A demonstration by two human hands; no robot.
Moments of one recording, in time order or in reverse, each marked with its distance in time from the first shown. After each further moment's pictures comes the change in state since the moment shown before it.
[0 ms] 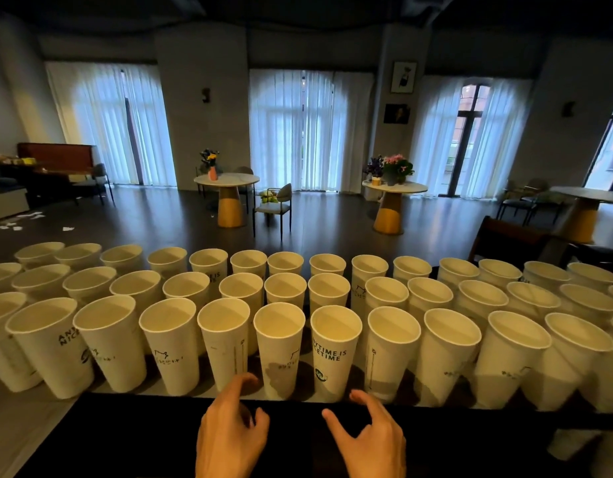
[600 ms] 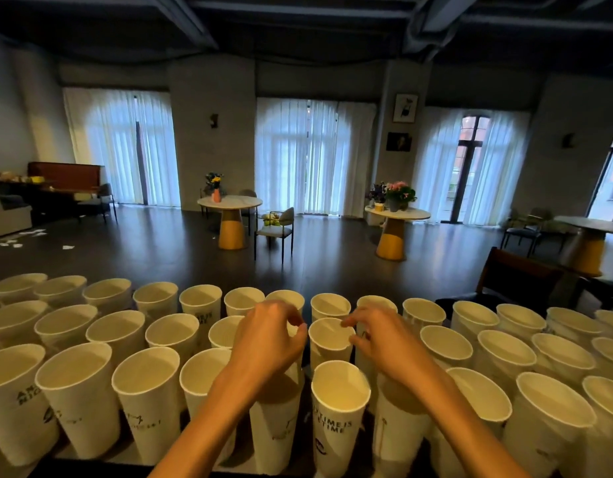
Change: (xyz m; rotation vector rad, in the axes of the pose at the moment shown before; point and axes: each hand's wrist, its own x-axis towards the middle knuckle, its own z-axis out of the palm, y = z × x) left_hand 0.135 0.131 -0.030 0.155 0.140 0.436; right_hand 0.176 -0.127 -0.074 -0.362 -0.224 -0.611
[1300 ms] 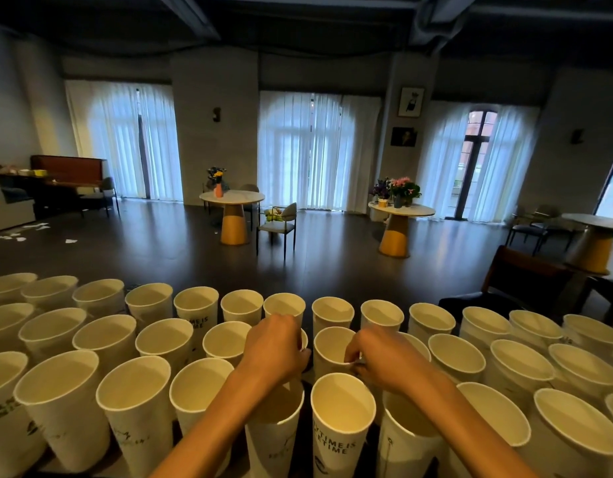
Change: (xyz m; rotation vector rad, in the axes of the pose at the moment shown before) left_hand 0.027 -0.022 0.046 0.196 -0.198 -0.012; right_hand 0.020 0.014 0.017 -0.199 -0.306 -0.114
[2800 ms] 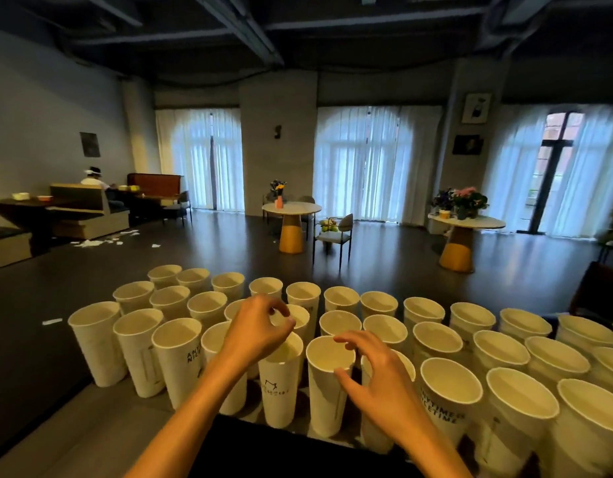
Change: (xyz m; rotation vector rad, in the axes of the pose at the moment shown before) left_hand -0.088 -0.158 -0.123 -0.230 0.231 -0.184; right_hand -0.035 -0.196 0.037 0.685 0.350 -0.078
